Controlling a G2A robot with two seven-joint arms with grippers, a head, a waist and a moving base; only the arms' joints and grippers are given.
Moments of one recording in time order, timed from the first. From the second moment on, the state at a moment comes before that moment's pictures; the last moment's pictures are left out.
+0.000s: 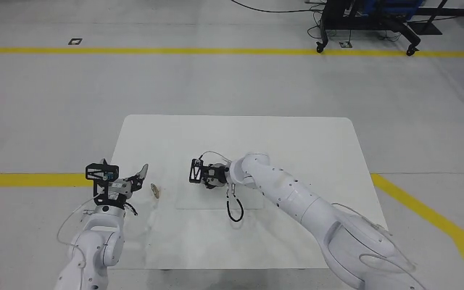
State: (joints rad) left arm 1.73 -1.15 -1.60 -1.80 1.33 0.00 0.00; right arm -0.66 -1.55 0.48 -0.74 -1.32 -0.67 0.09
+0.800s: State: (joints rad) left arm 1.73 -1.15 -1.60 -1.80 1.33 0.00 0.00; right arm -0.85 -1.42 0.65 -1.12 -1.47 -0.66 0.10
